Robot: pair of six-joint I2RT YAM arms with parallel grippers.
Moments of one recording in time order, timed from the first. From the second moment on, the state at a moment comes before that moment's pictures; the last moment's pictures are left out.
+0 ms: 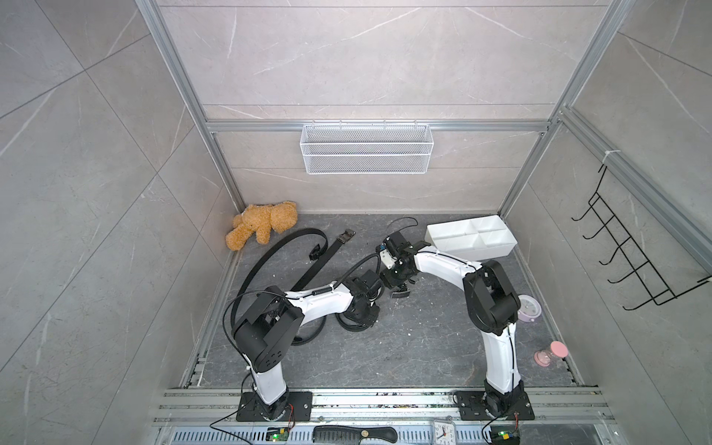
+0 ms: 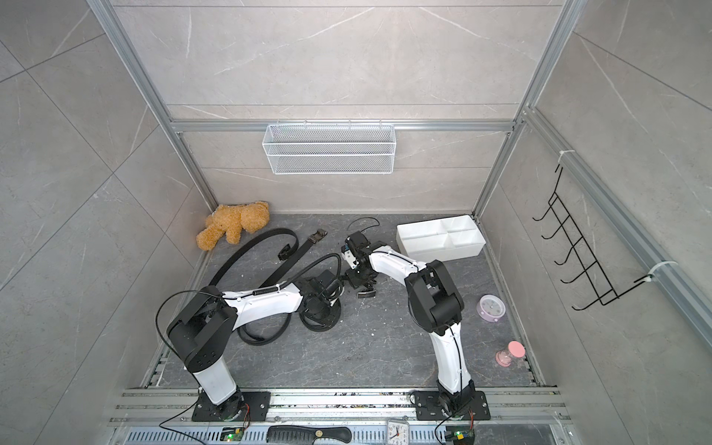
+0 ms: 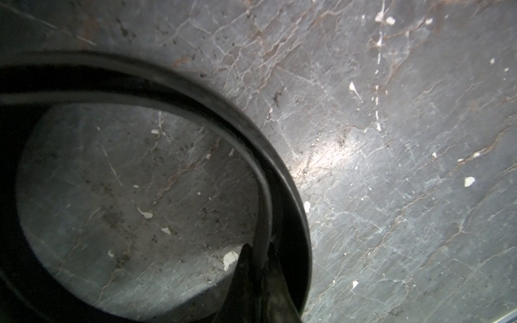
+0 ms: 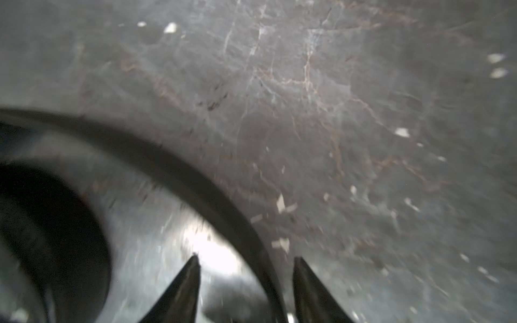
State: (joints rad) left arm -0.81 1.77 1.07 -0.62 0.07 -0.31; right arm 0.57 2.15 1.61 -0.72 -0.06 -0.06
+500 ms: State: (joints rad) left arm -0.70 1.91 1.26 -0.74 0.15 -0.30; right arm 0.42 1.80 1.16 -0.85 0.07 0.22
